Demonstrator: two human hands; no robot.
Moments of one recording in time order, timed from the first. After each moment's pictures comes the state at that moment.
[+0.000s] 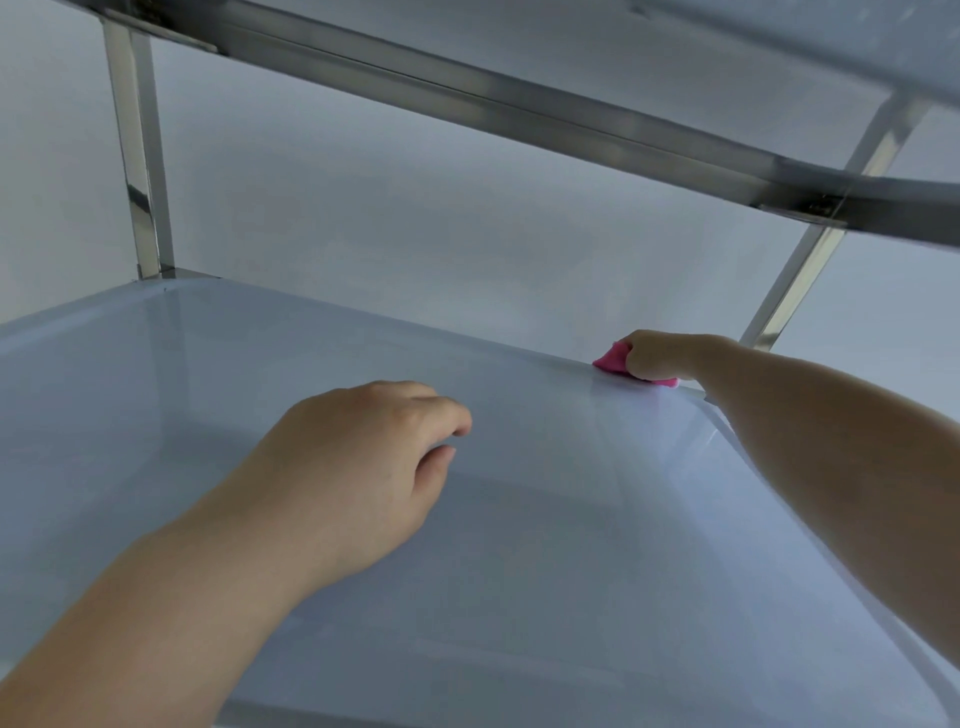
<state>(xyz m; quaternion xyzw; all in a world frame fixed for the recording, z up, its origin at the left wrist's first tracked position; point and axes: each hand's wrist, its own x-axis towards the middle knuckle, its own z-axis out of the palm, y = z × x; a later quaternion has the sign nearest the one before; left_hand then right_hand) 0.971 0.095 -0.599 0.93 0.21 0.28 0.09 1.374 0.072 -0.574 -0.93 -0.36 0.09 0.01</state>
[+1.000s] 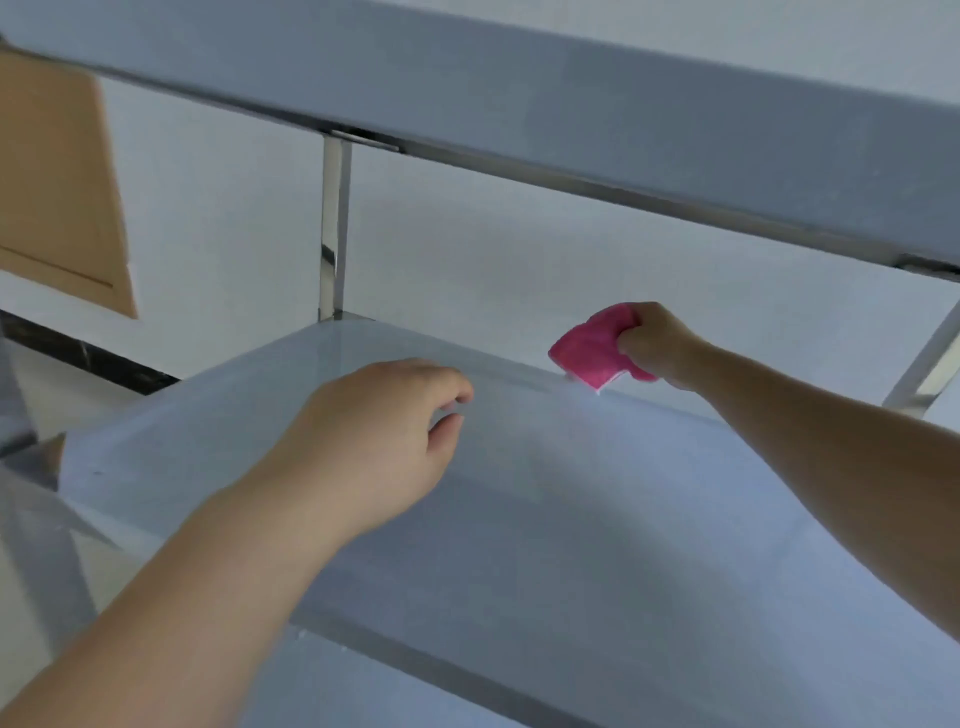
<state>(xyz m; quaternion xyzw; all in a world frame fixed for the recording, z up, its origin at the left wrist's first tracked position) 0.909 0.127 -0.581 0.89 0.33 0.31 0.07 1.229 0.141 -0.537 -0.79 -0.49 0.11 0.36</state>
